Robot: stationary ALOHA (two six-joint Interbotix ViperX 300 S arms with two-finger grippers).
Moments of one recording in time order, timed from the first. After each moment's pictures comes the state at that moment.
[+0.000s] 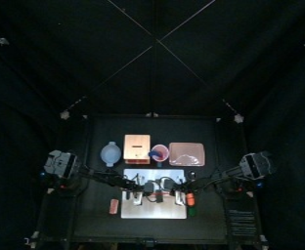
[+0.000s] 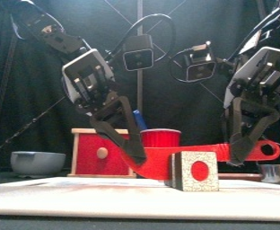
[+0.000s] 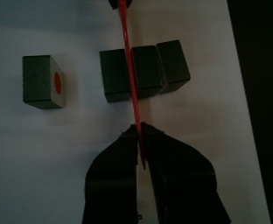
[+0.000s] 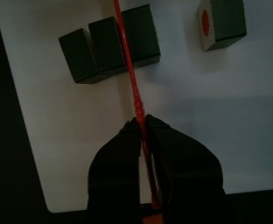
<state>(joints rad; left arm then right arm) -0.20 0.20 0.56 -0.14 0.12 0.00 0.19 -0.05 0.78 -0.17 0.39 0.53</state>
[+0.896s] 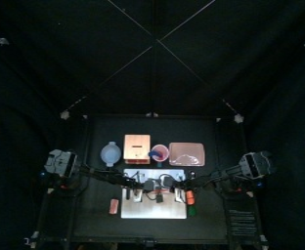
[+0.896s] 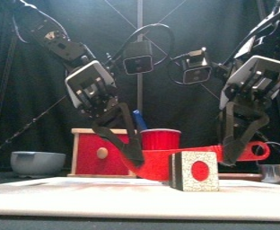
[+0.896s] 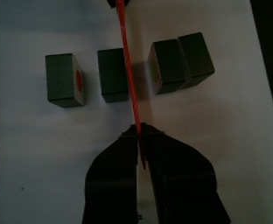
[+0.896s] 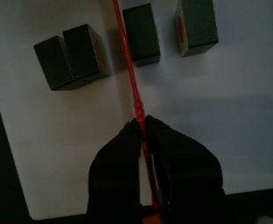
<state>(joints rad) -0.17 0.19 0.56 -0.06 0.14 0.00 0.15 -0.06 0.78 -0.21 0.39 0.53</state>
